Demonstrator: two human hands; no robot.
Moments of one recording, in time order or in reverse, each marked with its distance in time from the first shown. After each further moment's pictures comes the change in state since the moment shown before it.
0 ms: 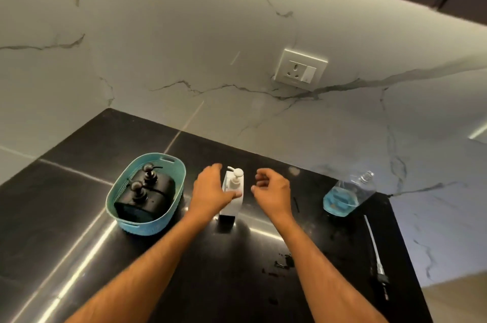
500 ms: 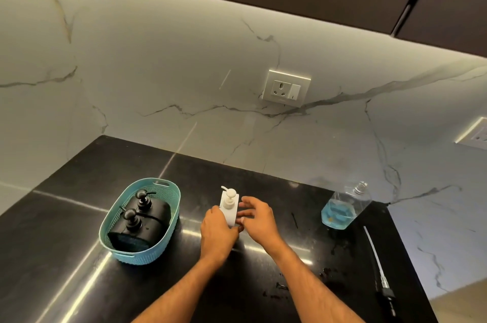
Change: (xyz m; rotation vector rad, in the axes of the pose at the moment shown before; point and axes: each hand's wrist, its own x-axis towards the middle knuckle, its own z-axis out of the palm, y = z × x) left_hand -0.019 -0.011 0.061 -0.078 0.059 -0.136; right_hand -0.007 0.016 0.027 0.241 -0.222 0.165
